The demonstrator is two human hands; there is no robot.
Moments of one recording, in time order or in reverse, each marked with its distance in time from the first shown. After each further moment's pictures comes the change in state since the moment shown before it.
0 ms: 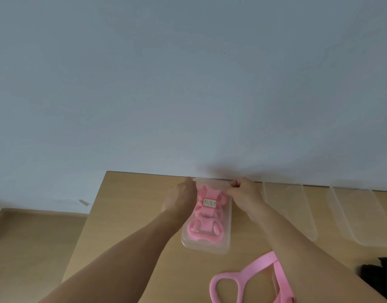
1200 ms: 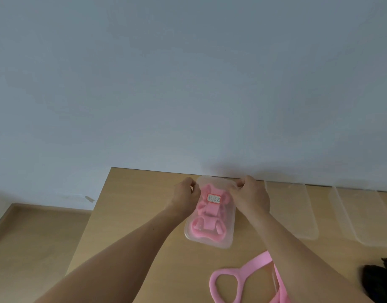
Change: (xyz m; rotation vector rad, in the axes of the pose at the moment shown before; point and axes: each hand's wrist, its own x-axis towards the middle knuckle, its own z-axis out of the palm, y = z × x) left_hand -0.007 -0.002 0.004 -0.373 0.006 -0.083; right_hand -0.013 0.005 0.002 -0.352 0.265 -0.104
